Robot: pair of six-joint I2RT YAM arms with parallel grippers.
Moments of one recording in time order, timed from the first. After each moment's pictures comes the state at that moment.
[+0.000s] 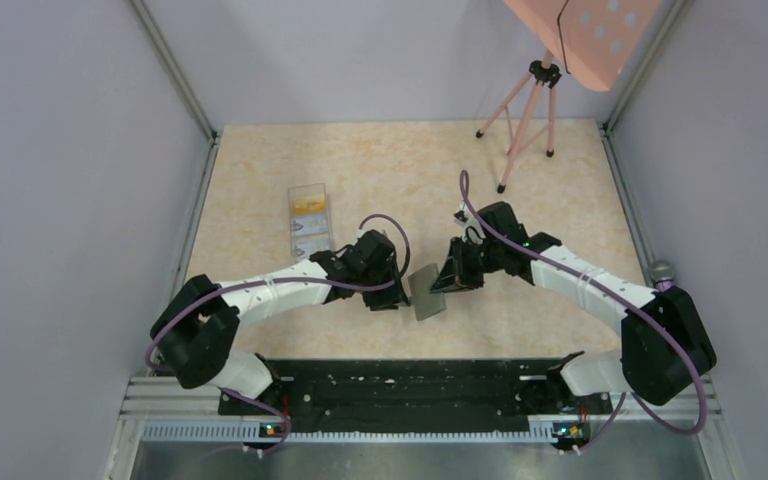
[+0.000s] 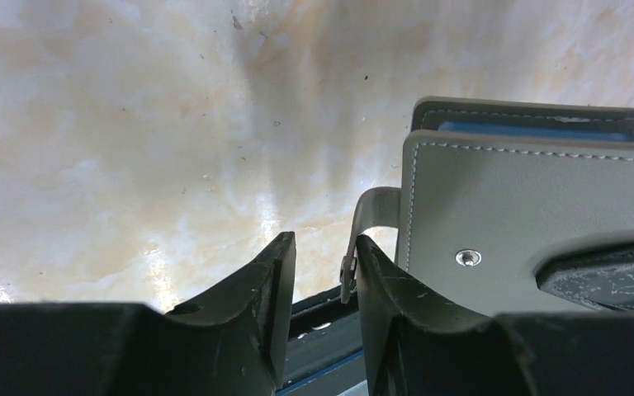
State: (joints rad) left arm -0.84 1.46 0.85 -0.37 0.12 -1.00; right arm 0.54 1.33 0.81 -0.39 -0.58 0.65
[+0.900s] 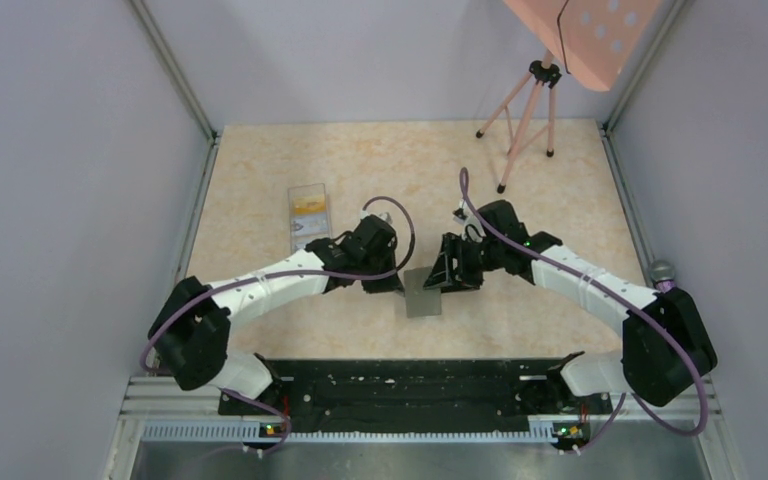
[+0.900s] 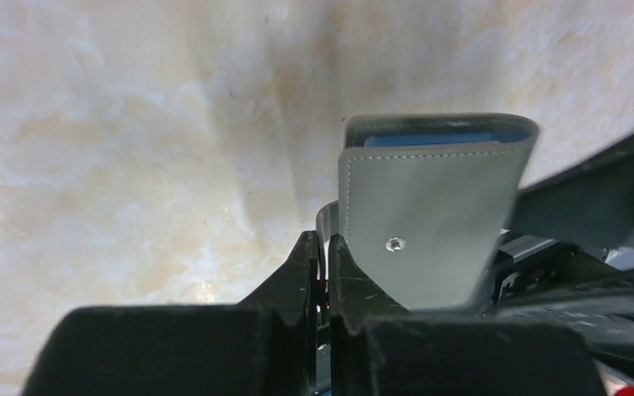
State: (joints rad) left arm -0.81 1.46 0.93 -0.41 0.06 -0.90; right arm 0.54 1.33 0.81 -0.37 -0.61 0.67
